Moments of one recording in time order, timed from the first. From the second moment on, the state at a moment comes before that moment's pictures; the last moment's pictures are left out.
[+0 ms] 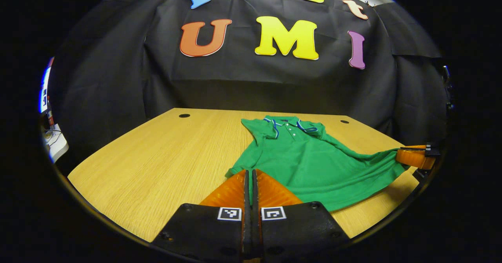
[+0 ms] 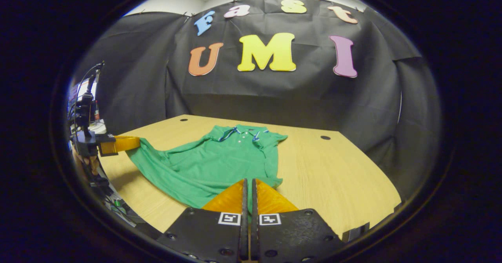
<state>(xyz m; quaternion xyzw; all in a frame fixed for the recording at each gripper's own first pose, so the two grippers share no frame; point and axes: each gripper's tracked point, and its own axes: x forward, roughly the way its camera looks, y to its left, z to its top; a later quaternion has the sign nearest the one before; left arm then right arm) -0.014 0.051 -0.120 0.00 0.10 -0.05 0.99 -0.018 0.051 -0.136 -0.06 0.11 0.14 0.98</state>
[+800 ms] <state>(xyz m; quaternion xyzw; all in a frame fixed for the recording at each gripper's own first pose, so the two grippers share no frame) 0.191 0.022 -0.023 0.01 0.04 -0.09 0.99 0.210 0.062 -0.035 -0.03 0.05 0.07 1.00</state>
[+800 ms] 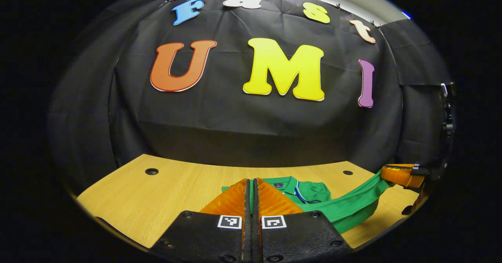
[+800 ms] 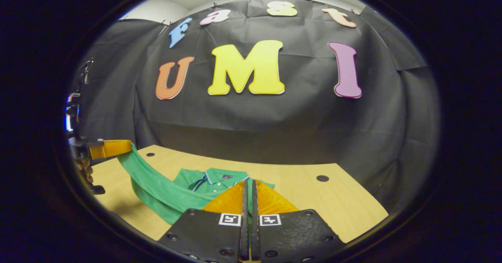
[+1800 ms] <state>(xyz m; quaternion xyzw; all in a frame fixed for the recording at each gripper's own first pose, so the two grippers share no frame) 0.412 0.020 -0.138 0.02 0.14 -0.08 0.99 0.453 0.047 -0.126 -0.01 0.14 -0.01 0.99</state>
